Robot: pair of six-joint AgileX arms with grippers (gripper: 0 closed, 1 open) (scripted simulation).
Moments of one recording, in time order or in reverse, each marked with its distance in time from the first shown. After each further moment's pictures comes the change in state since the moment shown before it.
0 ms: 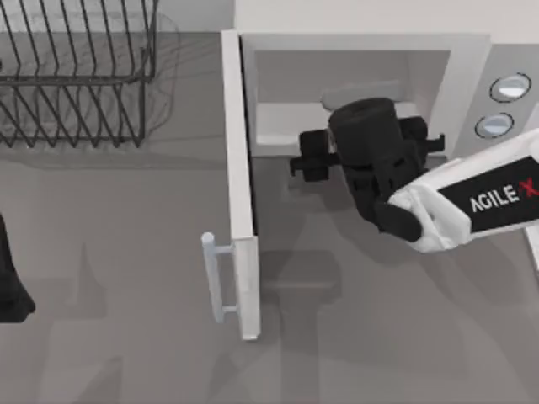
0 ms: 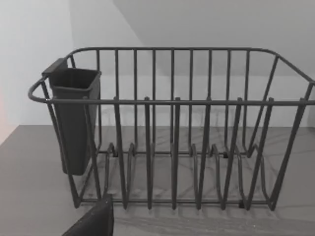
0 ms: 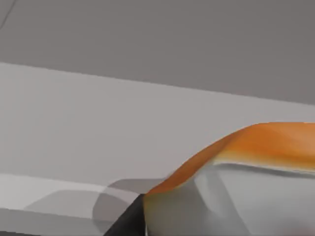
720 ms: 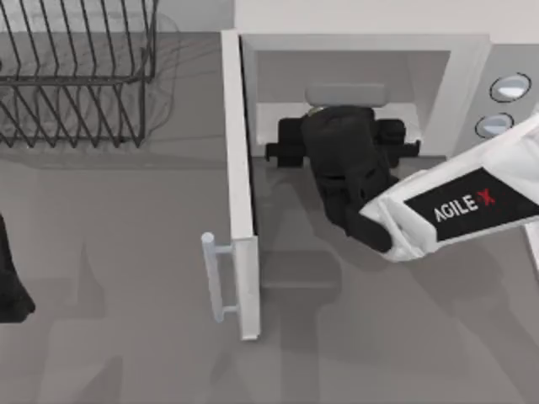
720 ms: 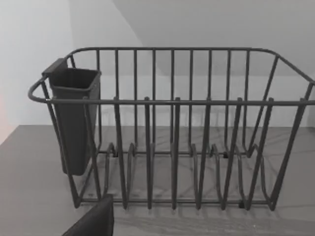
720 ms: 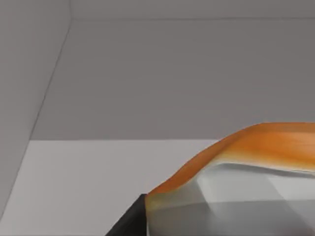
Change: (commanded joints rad) left arm 0.000 0.000 0.000 0.000 0.000 0.000; right arm 0.043 0.090 0.063 0.138 0.093 0.100
